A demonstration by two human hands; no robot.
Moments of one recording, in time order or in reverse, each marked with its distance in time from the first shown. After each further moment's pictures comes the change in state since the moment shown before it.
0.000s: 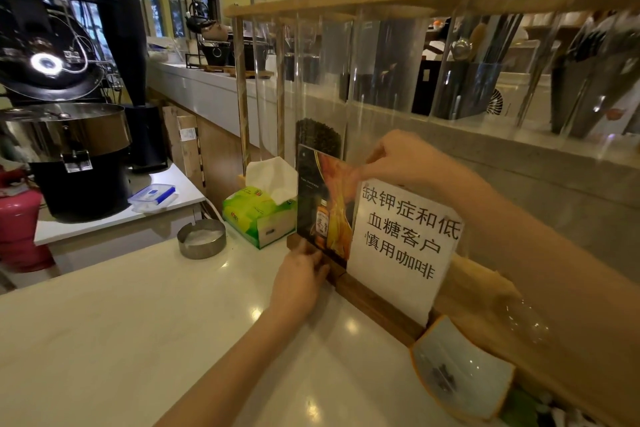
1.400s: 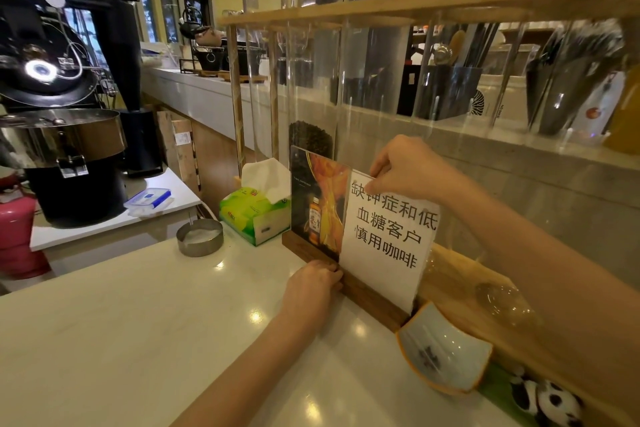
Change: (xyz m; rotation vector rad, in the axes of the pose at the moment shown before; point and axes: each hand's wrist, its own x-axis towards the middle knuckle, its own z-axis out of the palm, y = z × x) left_hand -0.032 0.029 0.002 0.265 -0.048 0.294; right_hand -0.038 0.005 -0.005 -0.042 0.102 -0.045
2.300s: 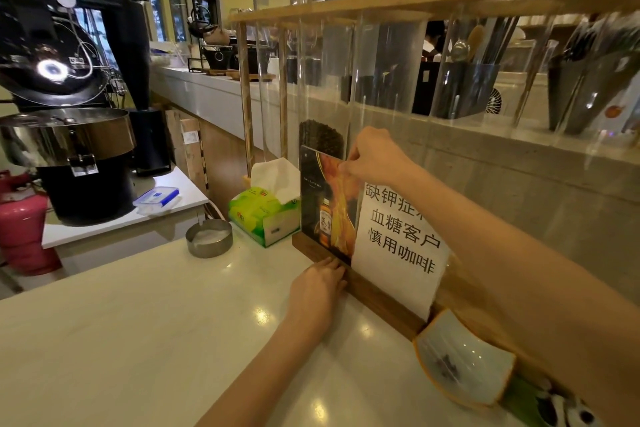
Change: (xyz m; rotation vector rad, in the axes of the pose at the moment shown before) left_hand 0.007 -0.016 0.003 -0.056 -0.038 -0.037; right_hand 0.055 -0.023 0.035 0.056 0.015 0.015
